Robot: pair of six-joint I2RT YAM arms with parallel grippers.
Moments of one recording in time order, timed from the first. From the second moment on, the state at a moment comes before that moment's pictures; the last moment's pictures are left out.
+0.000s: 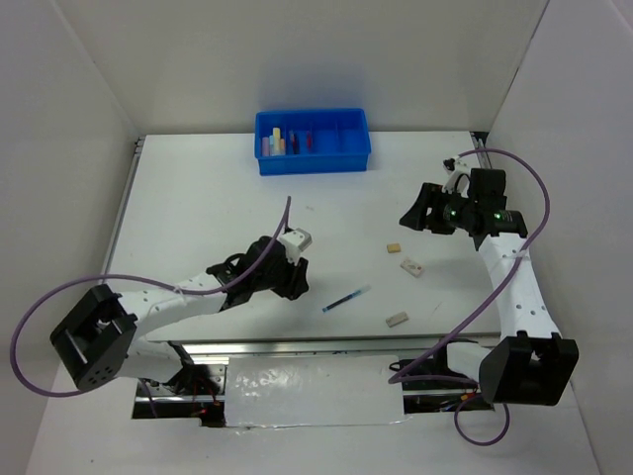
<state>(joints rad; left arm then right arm) -0.78 1.31 0.66 -0.05 0.09 -0.29 -0.09 1.16 1.07 -0.67 -0.56 0.16</state>
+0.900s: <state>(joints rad) -1.04 1.62 0.78 0.07 -0.02 -0.21 -0.10 1.16 1.07 -0.67 -0.56 0.16</state>
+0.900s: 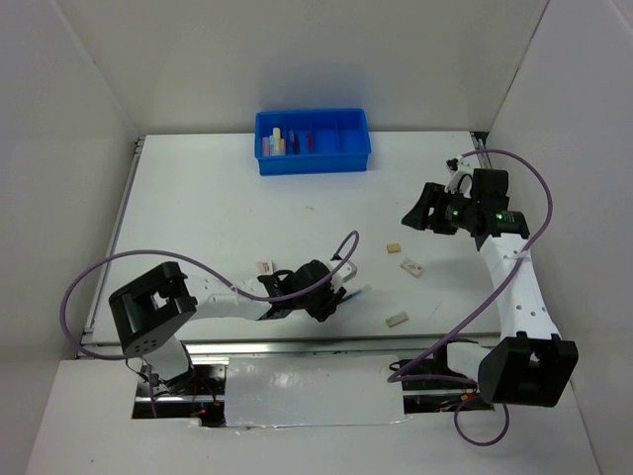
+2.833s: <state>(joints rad) -0.33 2.53 2.27 0.11 -0.02 -0.19 -0.17 1.21 1.02 -0.65 -0.56 0.16</state>
